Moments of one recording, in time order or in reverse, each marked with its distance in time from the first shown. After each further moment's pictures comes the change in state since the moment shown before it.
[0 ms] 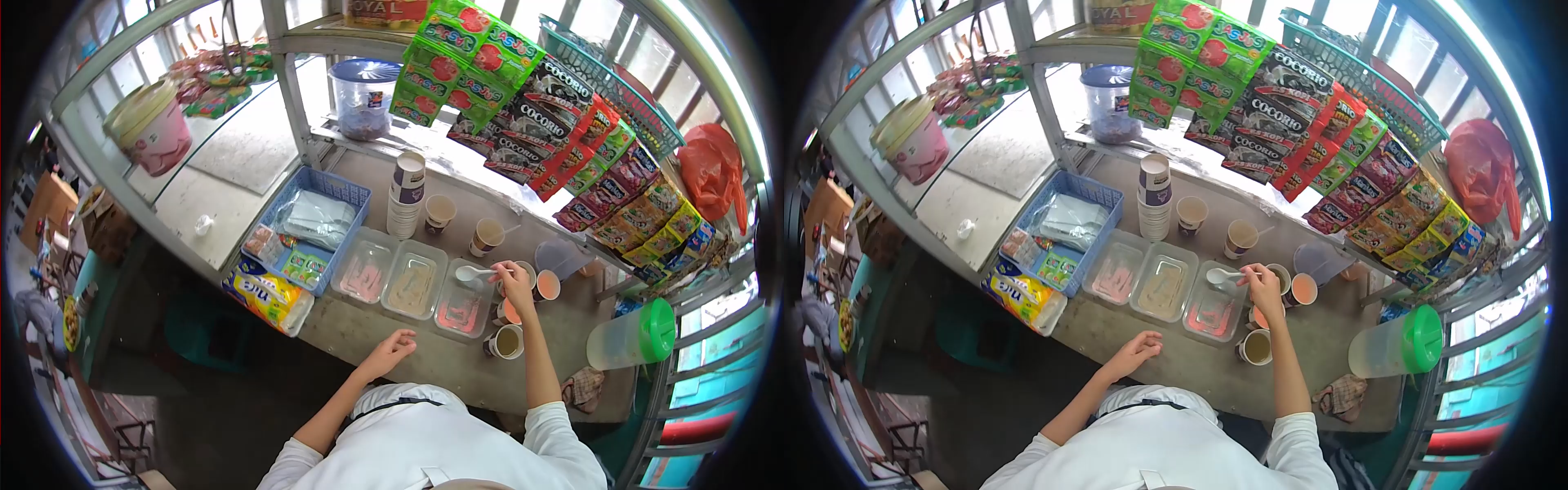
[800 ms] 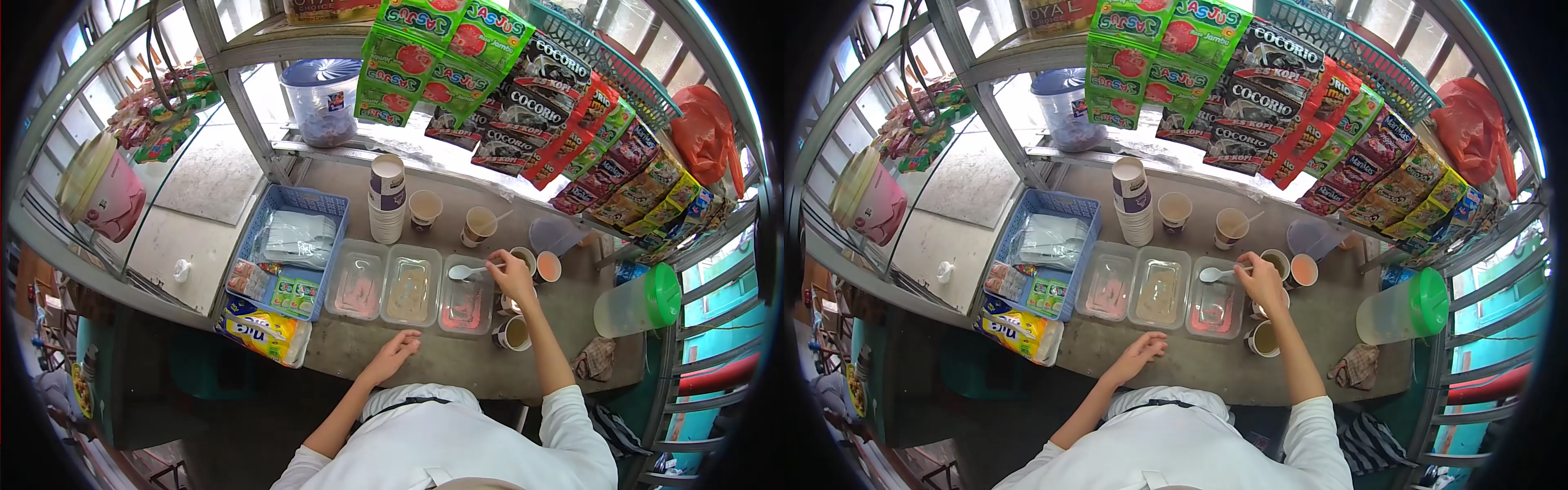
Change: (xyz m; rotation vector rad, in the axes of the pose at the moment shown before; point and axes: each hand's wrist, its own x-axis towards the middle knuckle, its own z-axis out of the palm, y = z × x) left_hand 0.022 0.018 -0.027 -0.016 -0.136 -0.113; right_hand 0.002 -0.002 0.014 -0.525 0.188 -0.078
